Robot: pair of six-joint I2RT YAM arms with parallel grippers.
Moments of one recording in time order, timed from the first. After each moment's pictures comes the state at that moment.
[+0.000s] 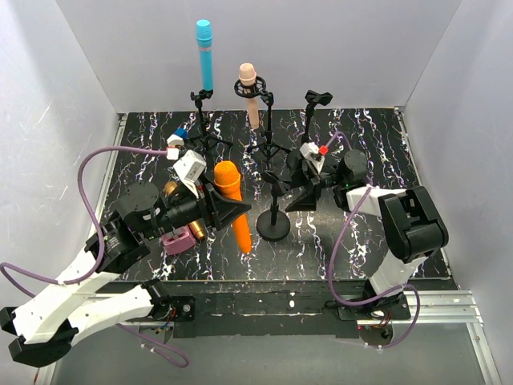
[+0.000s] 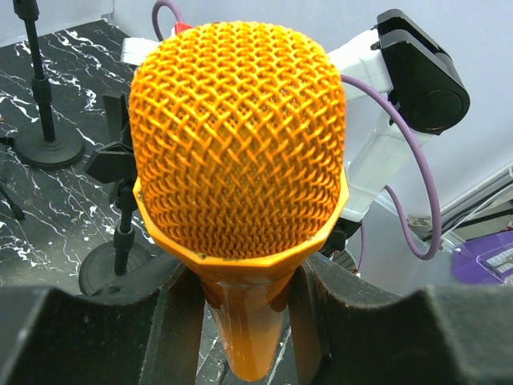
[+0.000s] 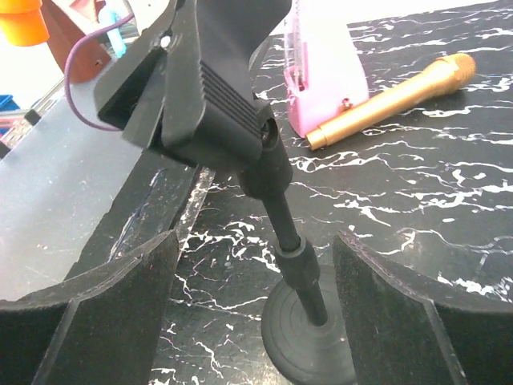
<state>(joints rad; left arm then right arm) -0.91 0.78 1.09 -0.32 0.18 -0.36 0.34 1.72 0.79 1.22 -1.56 0.53</state>
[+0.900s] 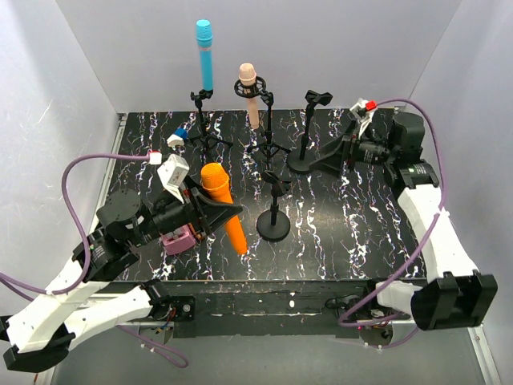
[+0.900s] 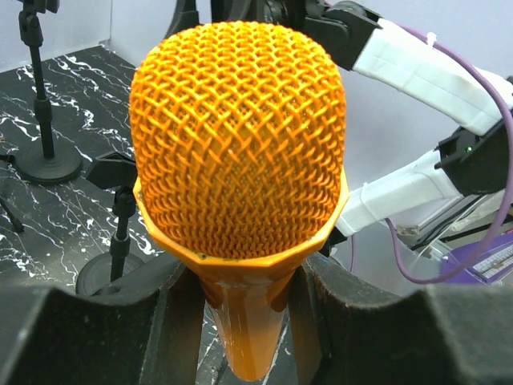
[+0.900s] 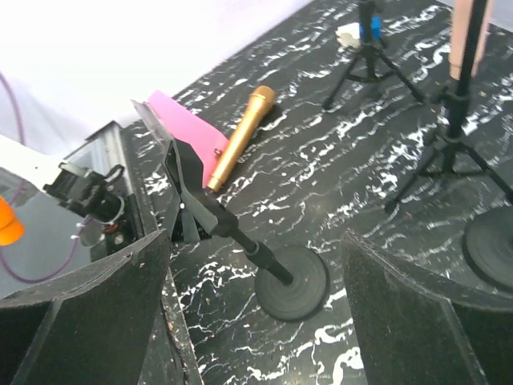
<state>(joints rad) -0.91 0.71 1.09 -0.33 0.18 -0.37 0.12 1.23 1.17 -0.18 -1.14 0.16</state>
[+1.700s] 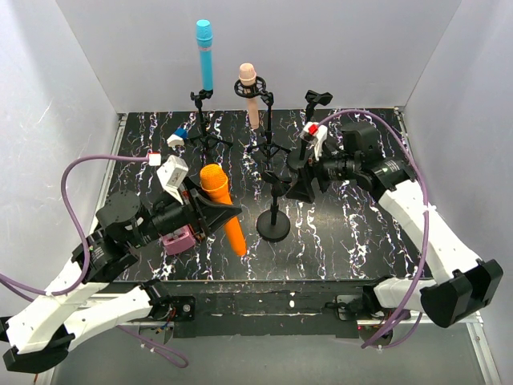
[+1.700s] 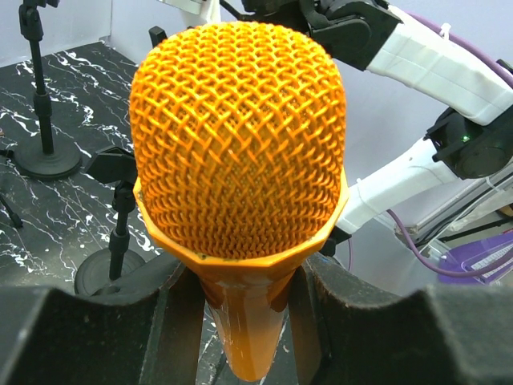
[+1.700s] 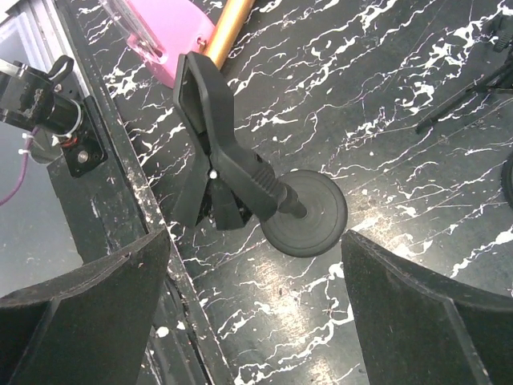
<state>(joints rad) -0.91 0.70 1.09 -0.34 0.18 -0.38 0.46 1.22 1.27 -0.68 -0.70 -0.14</state>
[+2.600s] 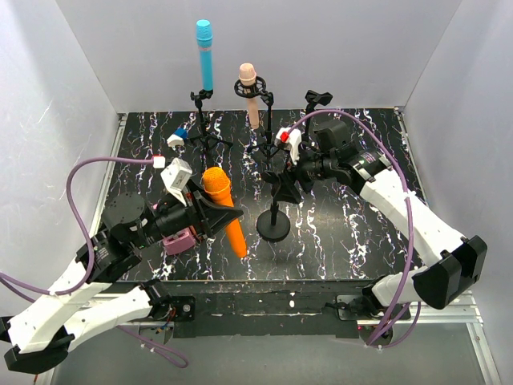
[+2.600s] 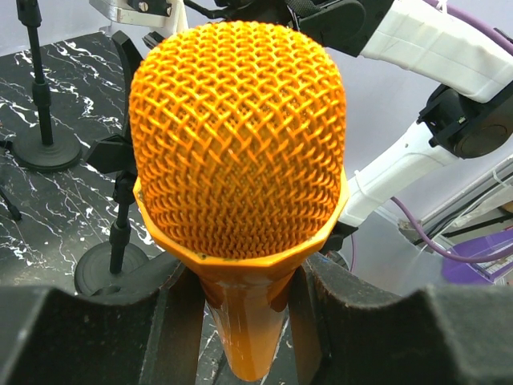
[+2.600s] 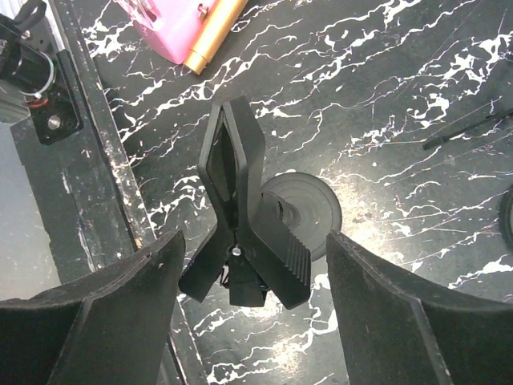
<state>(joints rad) -0.91 0.69 1.04 -0.32 0.18 -0.38 0.61 1.37 1.39 -0.75 -0.59 -0.24</state>
